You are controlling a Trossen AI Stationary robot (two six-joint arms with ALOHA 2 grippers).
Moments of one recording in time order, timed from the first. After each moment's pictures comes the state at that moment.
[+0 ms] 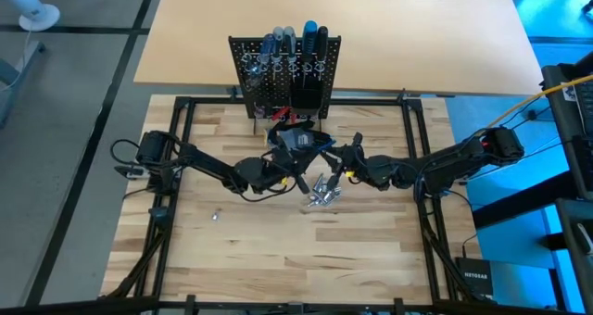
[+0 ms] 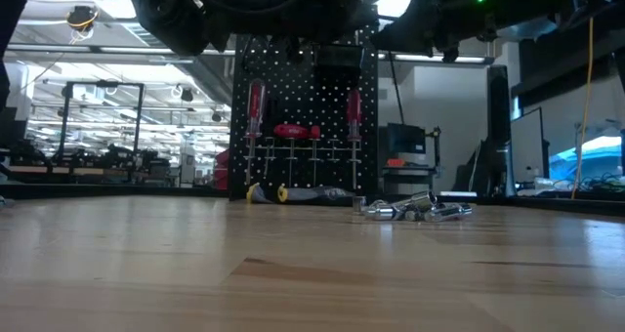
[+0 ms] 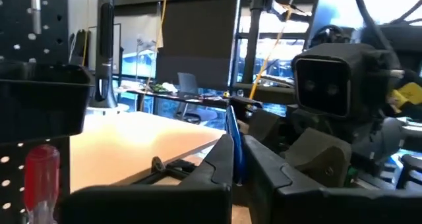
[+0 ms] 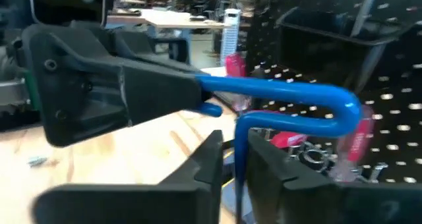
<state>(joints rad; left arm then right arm) -0.10 1.87 0.93 1.24 -0.58 0.04 0.15 1.31 0.58 0.65 0.66 0.00</state>
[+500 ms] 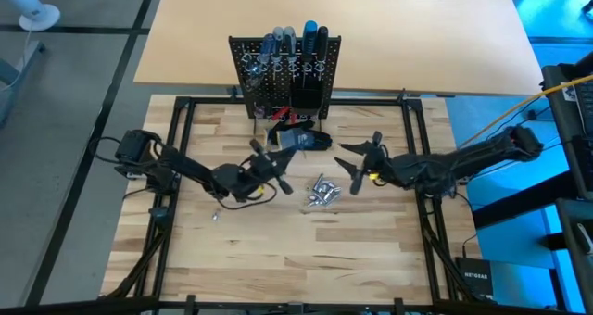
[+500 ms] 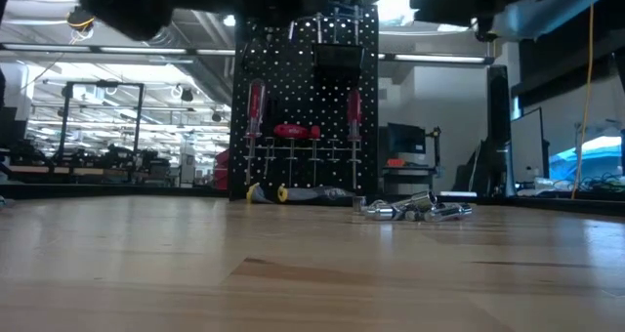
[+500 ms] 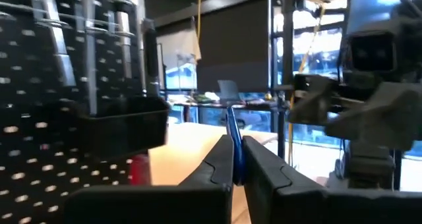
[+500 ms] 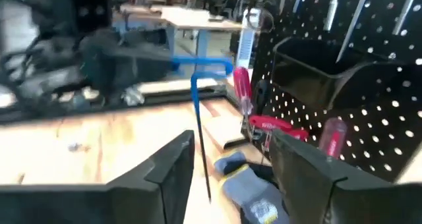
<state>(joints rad) -0.20 1.72 0.76 1.32 -0.82 0.28 0.25 1.00 0.58 0.31 0.68 -0.01</state>
